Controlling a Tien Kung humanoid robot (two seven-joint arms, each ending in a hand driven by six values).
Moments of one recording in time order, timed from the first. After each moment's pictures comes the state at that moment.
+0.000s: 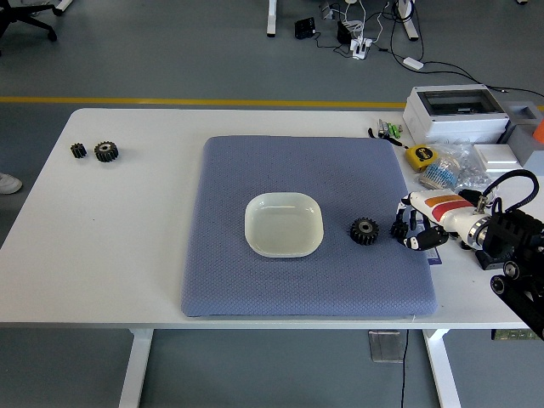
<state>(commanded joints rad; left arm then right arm) -0.05 0.06 -1.82 -0.18 1.81 -0.01 0.11 0.66 -0.39 0.76 0.94 -1.99 -0.02 0.09</state>
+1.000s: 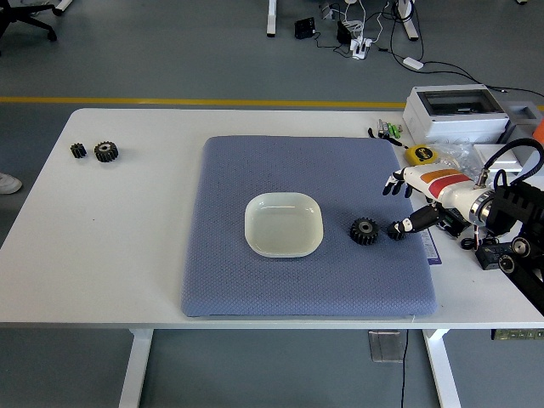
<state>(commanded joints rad) -0.06 0.06 -1.82 -0.18 1.81 -0.01 0.10 0.67 -0.40 0.88 1.08 -2.04 0.12 0.10</state>
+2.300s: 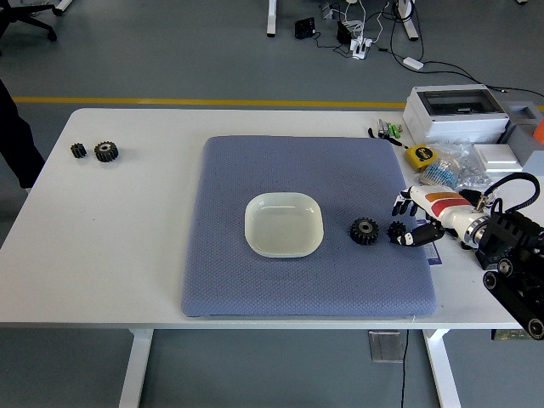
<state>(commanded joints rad) -0.06 0.06 -1.81 -0.18 1.80 -0.02 0.11 0.68 -0.31 0.79 0.78 -1.93 -0.09 0.16</state>
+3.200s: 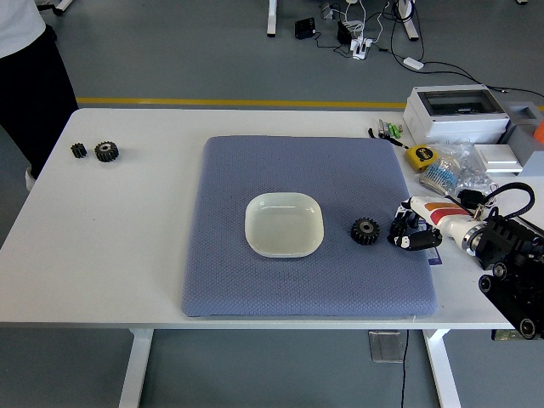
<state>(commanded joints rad) -0.06 0.05 -1.80 -0.18 1.80 -0.01 0.11 0.69 -0.27 0.77 0.68 -1.92 -0.07 0.17</state>
